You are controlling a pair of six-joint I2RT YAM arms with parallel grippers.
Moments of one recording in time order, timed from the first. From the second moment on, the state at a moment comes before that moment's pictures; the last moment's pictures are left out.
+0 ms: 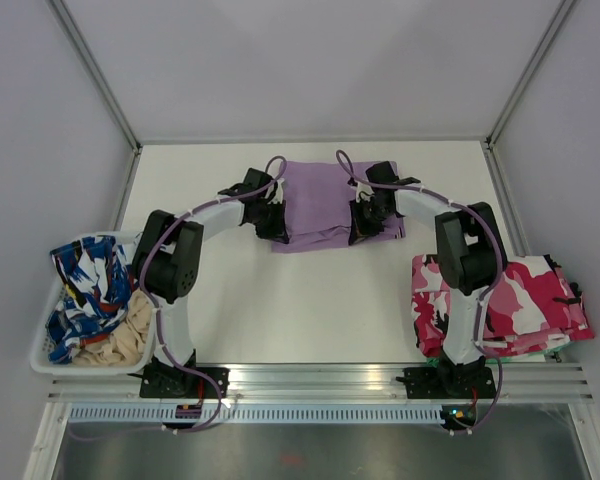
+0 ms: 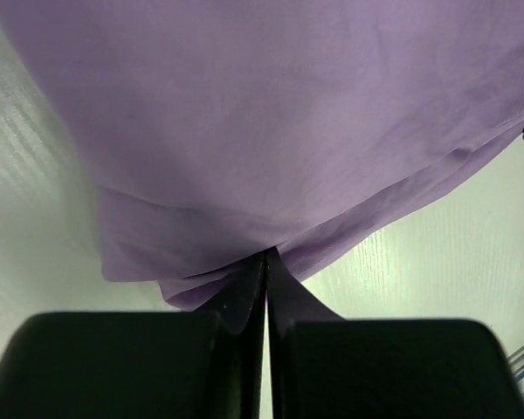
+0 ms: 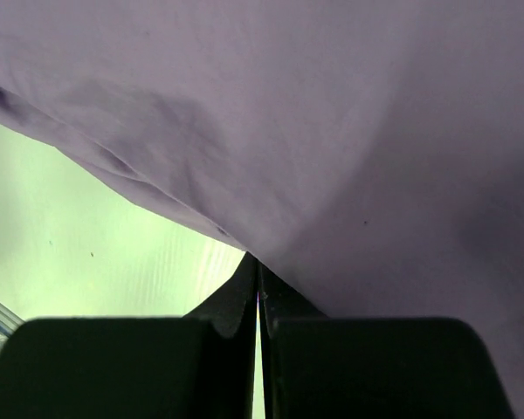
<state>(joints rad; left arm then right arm) -0.40 1.98 1.32 -0.39 0.35 -0.28 0.31 2.02 1.41 -0.59 -0.42 0.13</state>
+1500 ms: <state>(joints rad) -0.34 1.93 1.25 -0.38 0.29 -0.39 0.31 2.02 1.49 -0.59 -0.46 0.07</state>
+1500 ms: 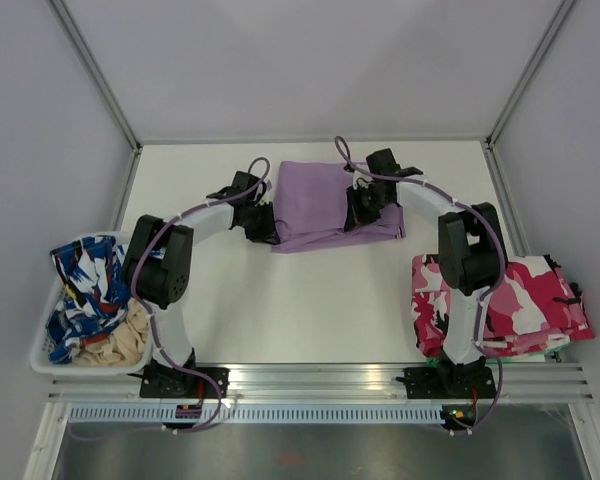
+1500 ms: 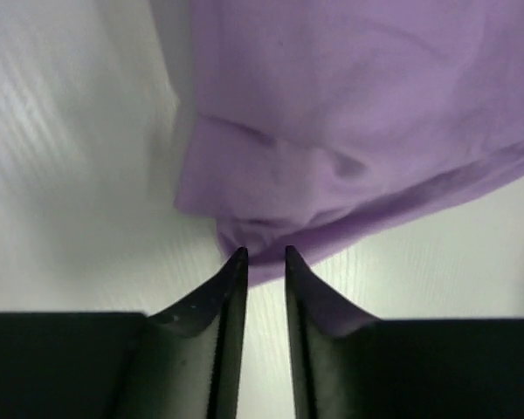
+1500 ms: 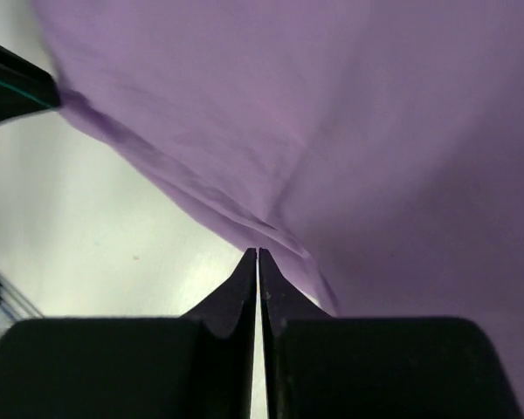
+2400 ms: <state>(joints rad) -0.29 1.88 1.11 -0.09 0.29 -0.39 0.49 2.35 2.05 -0.41 -0.52 0.26</state>
